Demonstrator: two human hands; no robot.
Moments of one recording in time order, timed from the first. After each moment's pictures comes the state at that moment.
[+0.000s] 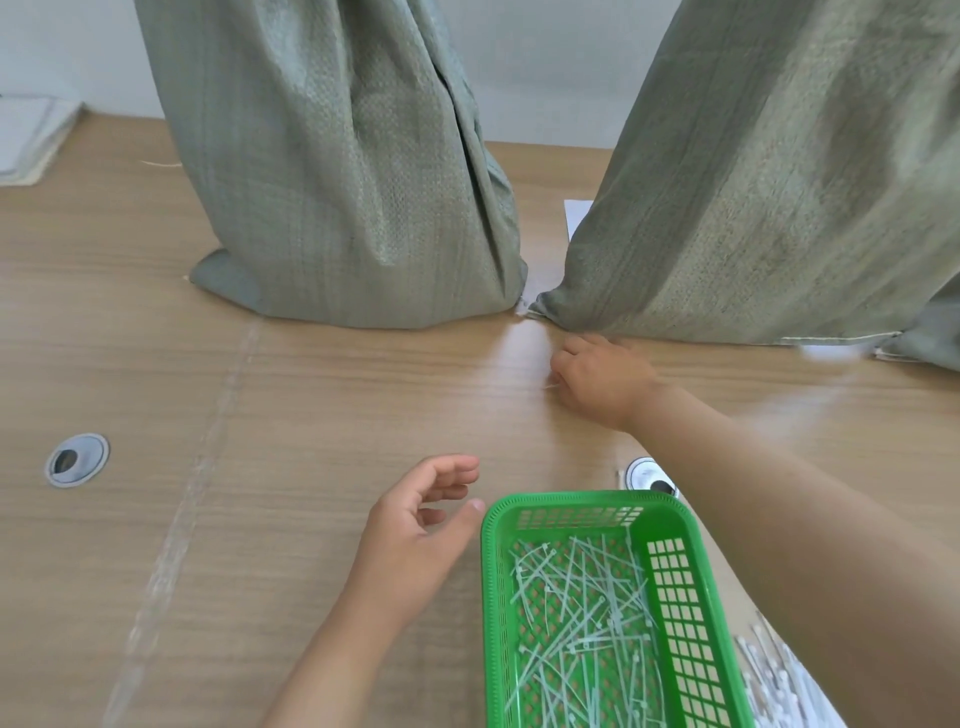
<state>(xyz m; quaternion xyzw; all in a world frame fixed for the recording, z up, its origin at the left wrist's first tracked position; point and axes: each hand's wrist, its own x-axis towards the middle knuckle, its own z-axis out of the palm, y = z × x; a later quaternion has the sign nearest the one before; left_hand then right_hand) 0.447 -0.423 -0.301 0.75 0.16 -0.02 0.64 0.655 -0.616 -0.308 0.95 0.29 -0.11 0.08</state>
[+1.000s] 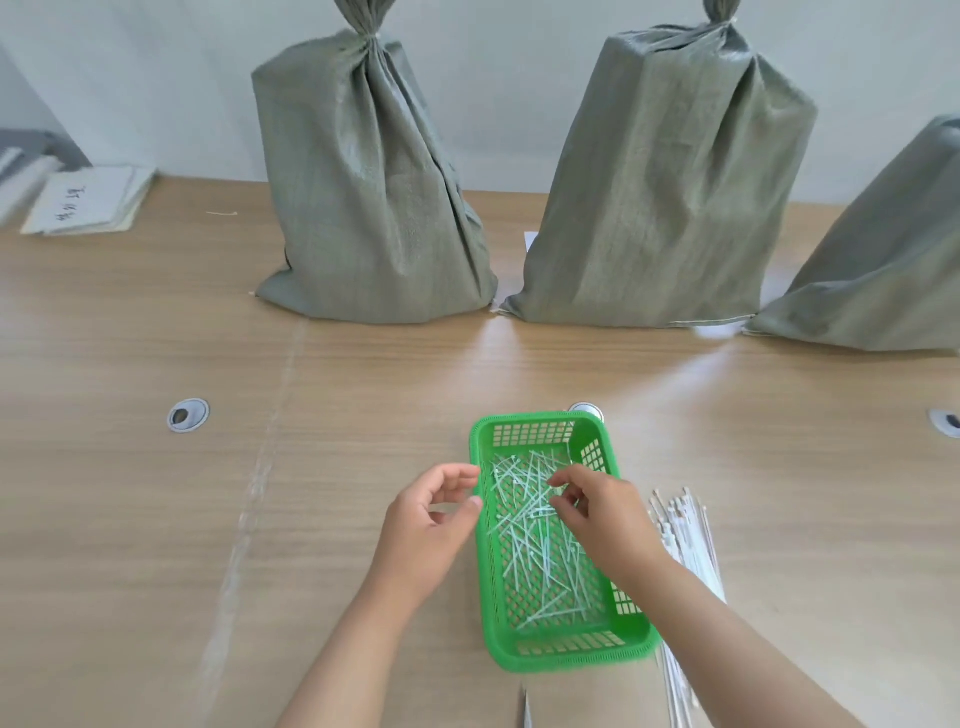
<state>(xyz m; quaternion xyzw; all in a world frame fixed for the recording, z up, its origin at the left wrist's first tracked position) 0.326 -0.448 -0.225 0.77 0.14 -0.02 0.63 0.379 -0.662 -0.229 0.95 0.08 -0.11 -0.30</state>
